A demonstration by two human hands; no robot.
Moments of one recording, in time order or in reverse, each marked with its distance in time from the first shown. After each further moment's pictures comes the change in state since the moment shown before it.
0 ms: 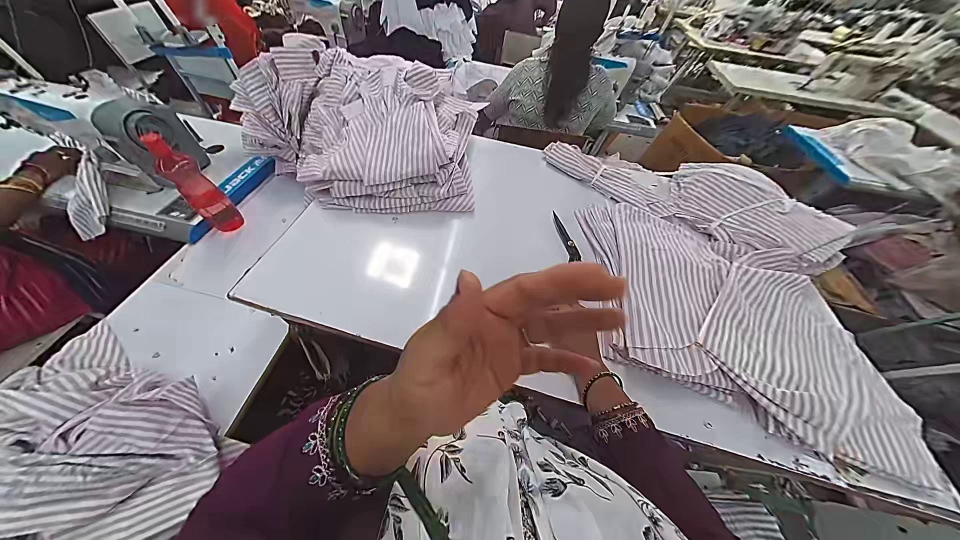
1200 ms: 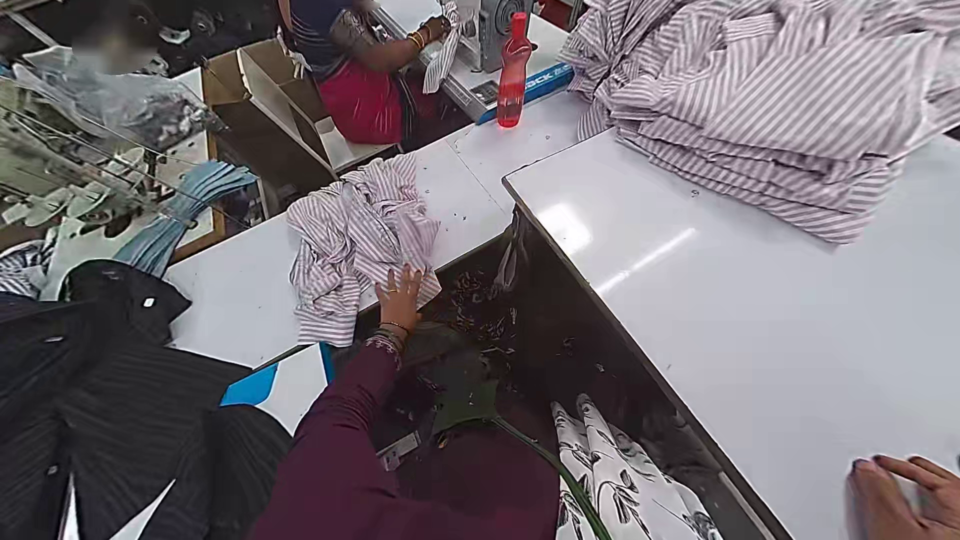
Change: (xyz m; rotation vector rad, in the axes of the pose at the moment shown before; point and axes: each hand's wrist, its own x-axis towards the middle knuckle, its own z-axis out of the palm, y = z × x) left_hand -0.408 -0.023 -0.200 1.592 1.394 -1.353; right_hand -0.002 -0.016 -0.011 -0.006 -0.164 -0.128
